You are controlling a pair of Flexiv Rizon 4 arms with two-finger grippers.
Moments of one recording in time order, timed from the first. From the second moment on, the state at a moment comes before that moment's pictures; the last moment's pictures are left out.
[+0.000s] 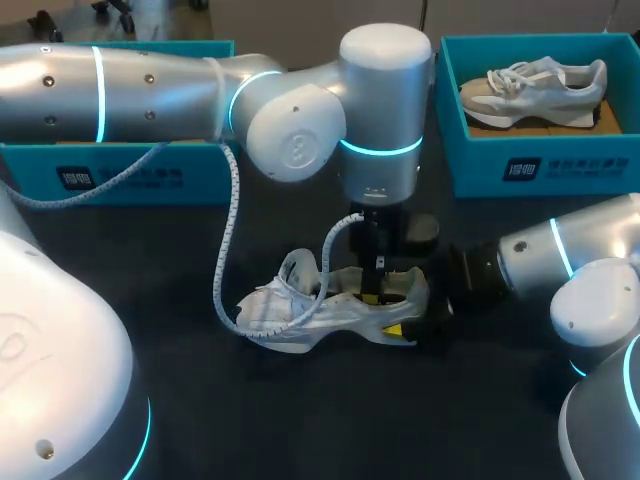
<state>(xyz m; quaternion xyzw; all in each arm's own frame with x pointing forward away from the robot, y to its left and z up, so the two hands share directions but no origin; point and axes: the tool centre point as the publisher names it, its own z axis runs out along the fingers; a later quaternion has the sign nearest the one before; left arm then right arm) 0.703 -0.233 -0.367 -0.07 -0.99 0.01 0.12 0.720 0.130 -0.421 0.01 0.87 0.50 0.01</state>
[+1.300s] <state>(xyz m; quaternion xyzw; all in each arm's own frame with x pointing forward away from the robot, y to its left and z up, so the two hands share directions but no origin) 0.698 -0.218 -0.406 -0.14 -0.98 0.01 0.11 0.720 0.130 -0.422 0.01 0.87 0.50 0.01</state>
